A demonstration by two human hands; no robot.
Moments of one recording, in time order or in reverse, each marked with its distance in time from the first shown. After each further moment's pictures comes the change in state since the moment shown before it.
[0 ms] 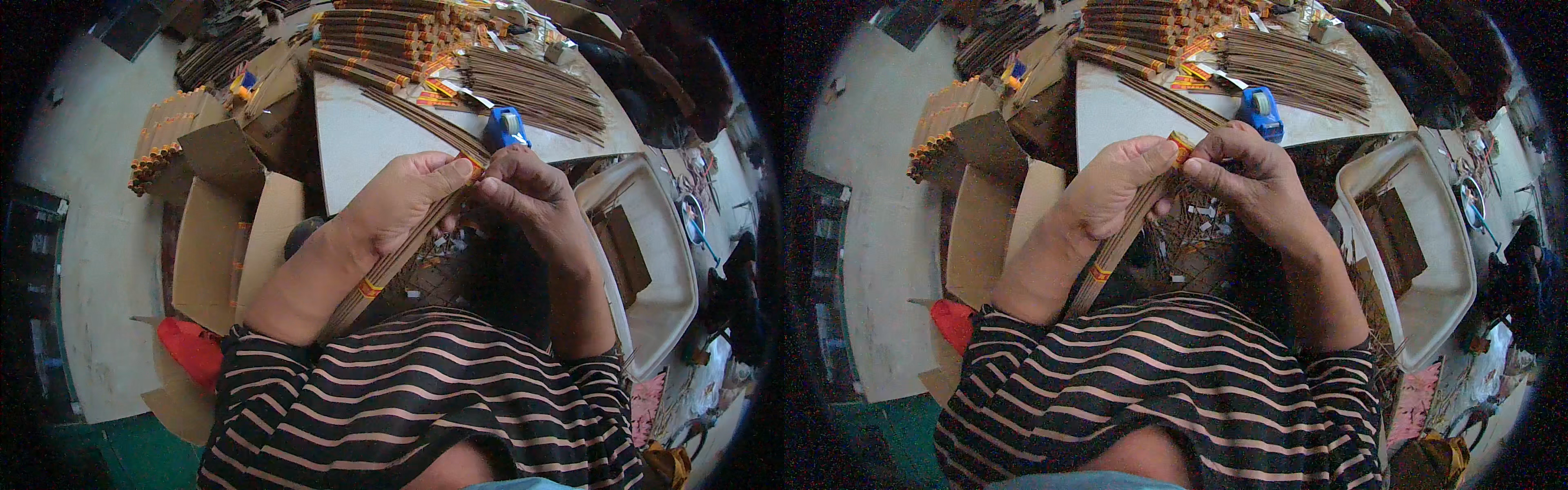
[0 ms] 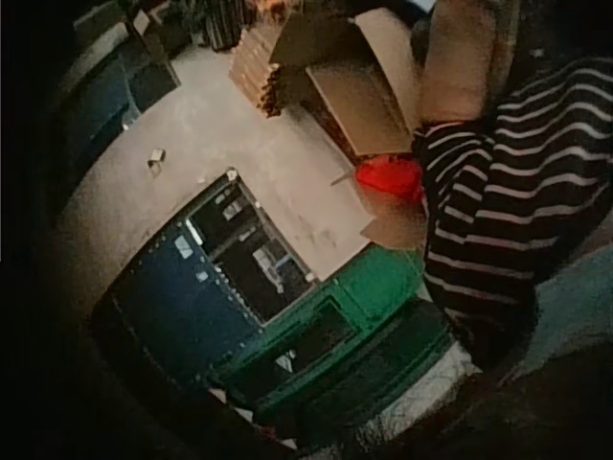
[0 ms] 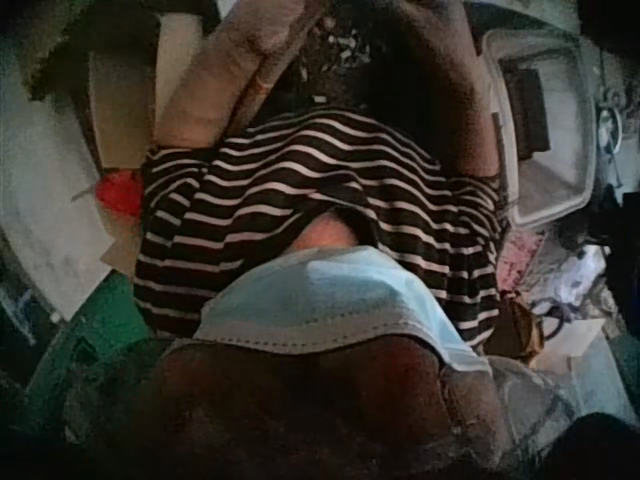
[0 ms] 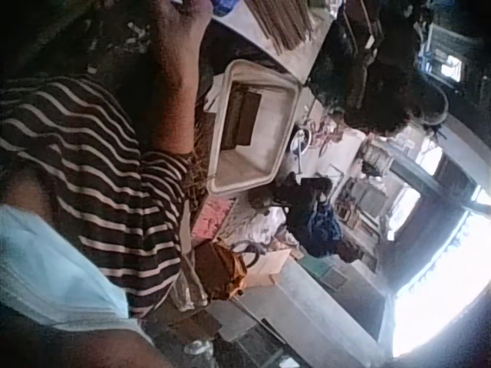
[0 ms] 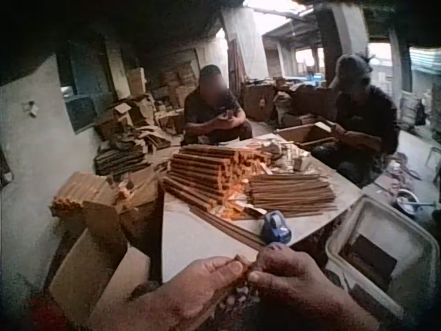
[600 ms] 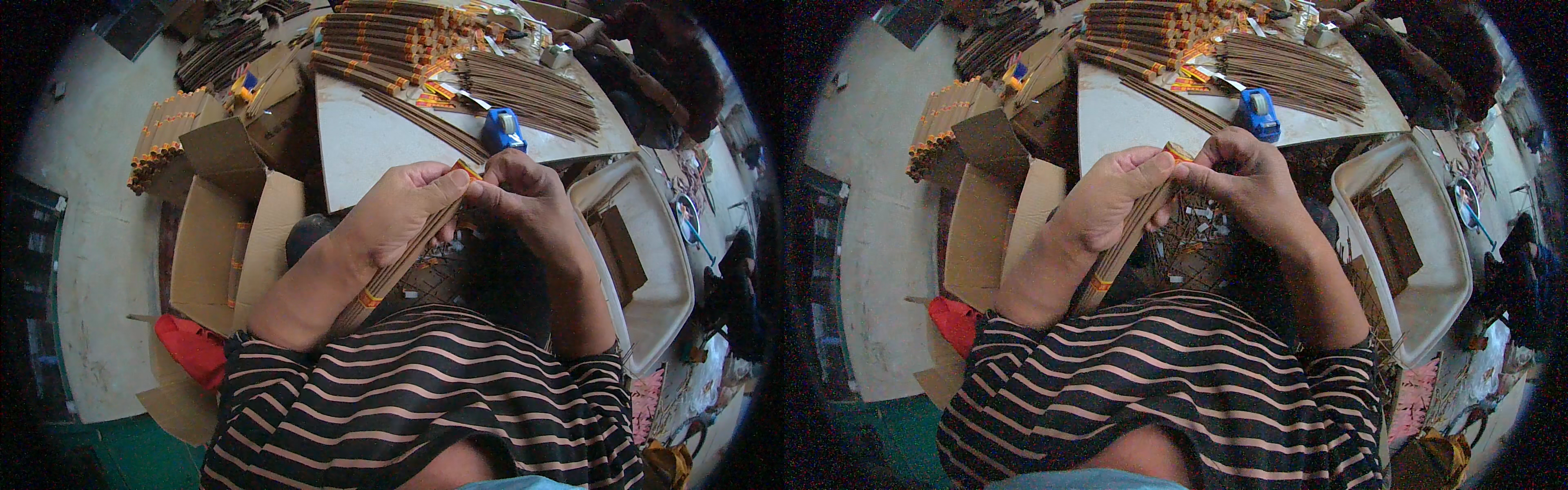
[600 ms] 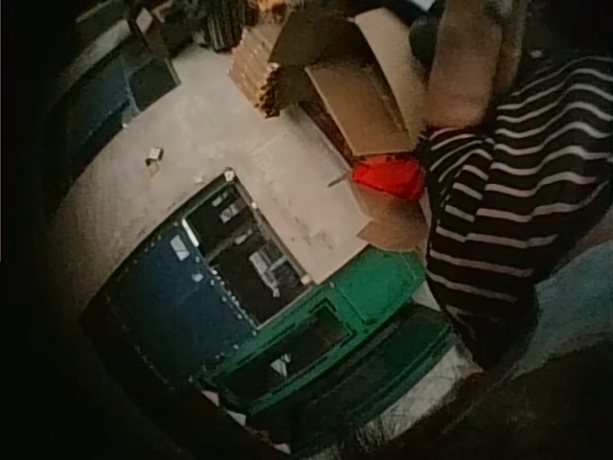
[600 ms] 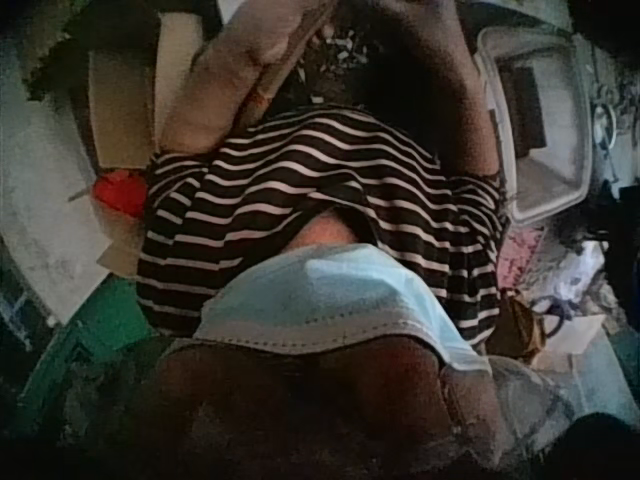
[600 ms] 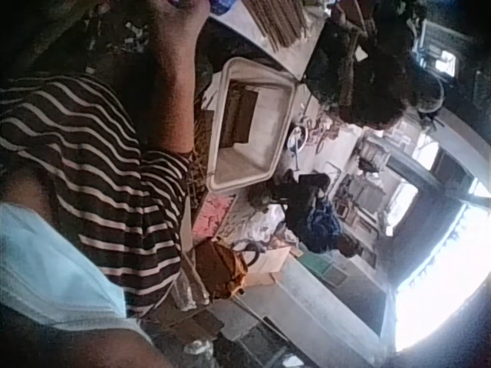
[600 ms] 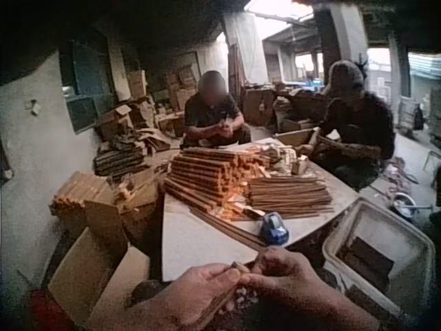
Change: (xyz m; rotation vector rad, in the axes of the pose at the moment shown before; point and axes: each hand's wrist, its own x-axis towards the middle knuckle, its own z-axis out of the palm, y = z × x) left_hand -0.022 -0.008 0.004 0.006 -0.018 0.034; right_hand -0.008 -0.007 0.012 -0.075 0.046 0.147
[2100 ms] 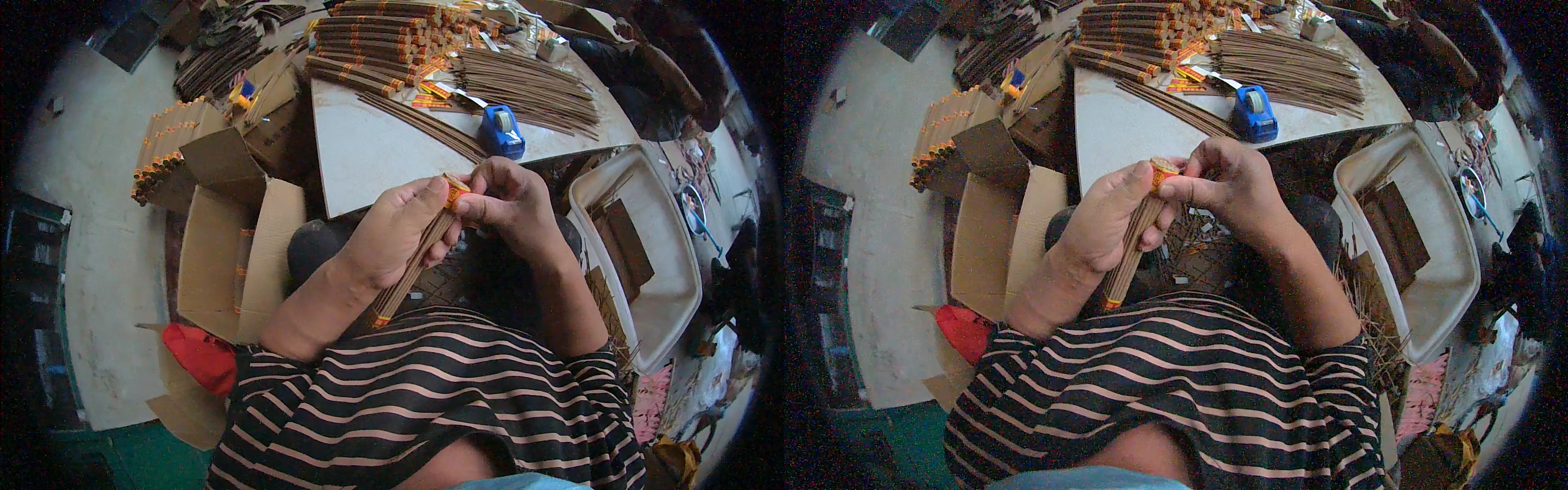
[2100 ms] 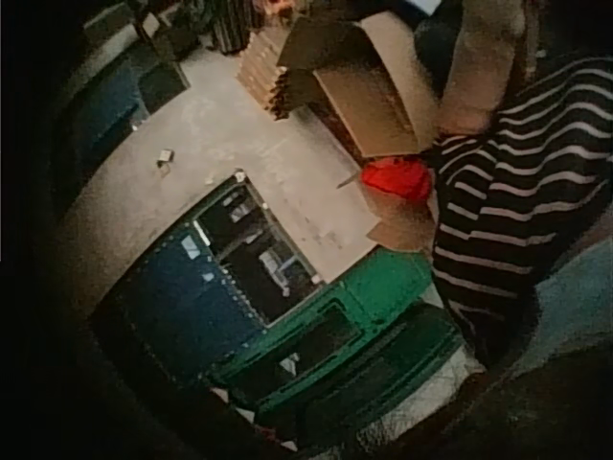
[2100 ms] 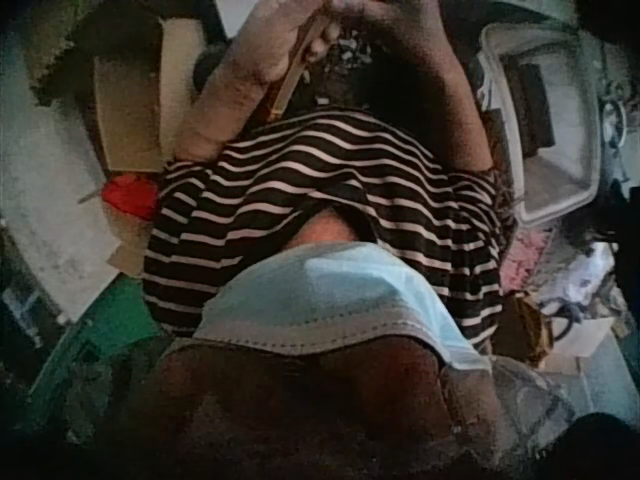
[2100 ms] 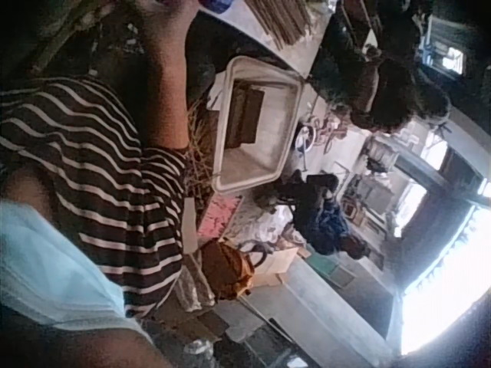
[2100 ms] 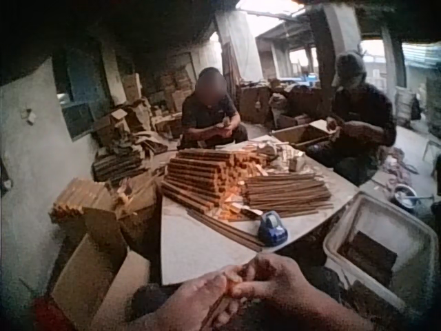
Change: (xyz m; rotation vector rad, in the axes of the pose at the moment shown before) left_hand -0.002 -0.018 -0.002 -0.051 -0.023 0.069; right_hand 0.007 0.025 0.001 0.171 -0.048 -0.147
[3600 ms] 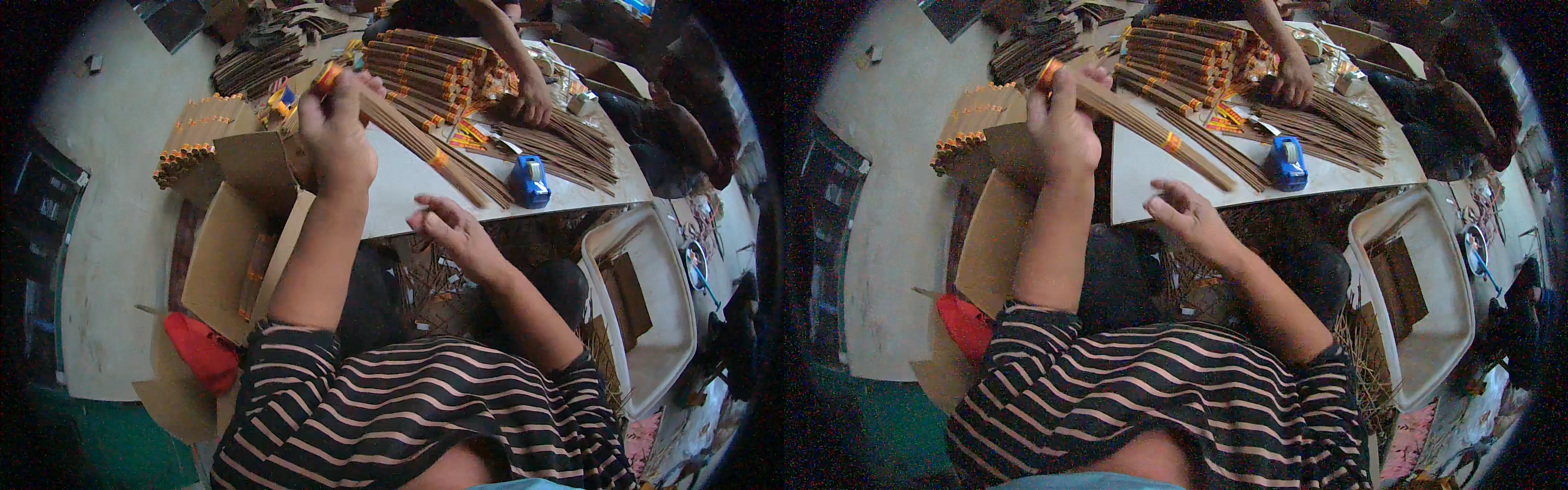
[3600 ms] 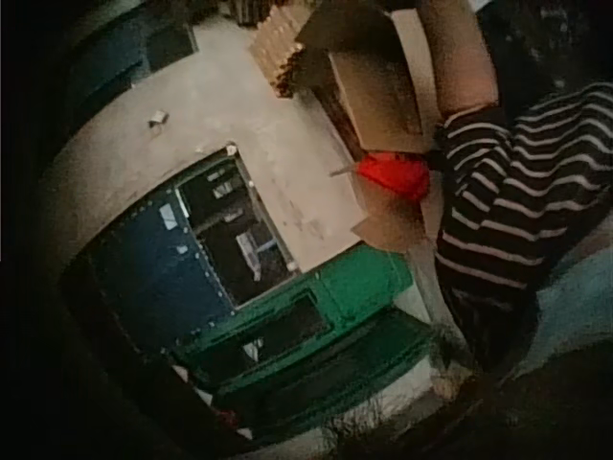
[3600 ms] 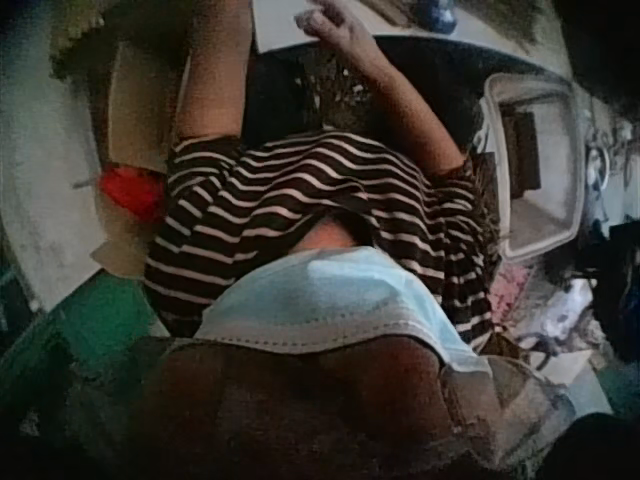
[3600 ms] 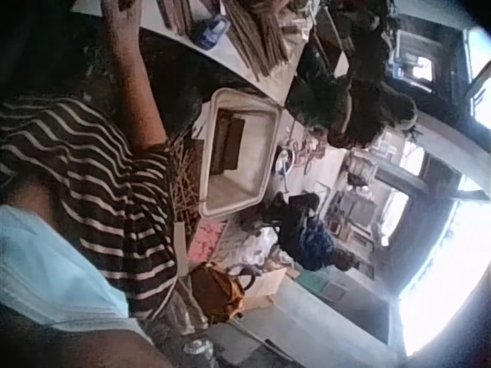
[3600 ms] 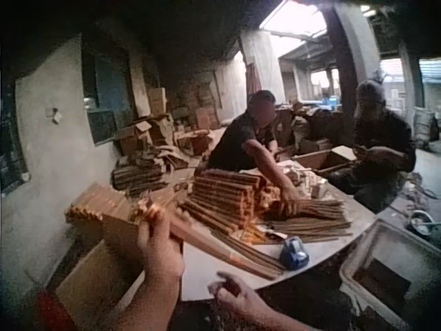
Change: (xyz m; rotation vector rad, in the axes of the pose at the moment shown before) left_hand 0.043 0.098 -0.061 0.000 0.545 1.140; right_hand 0.043 0.055 0.060 0.124 -0.259 0.147
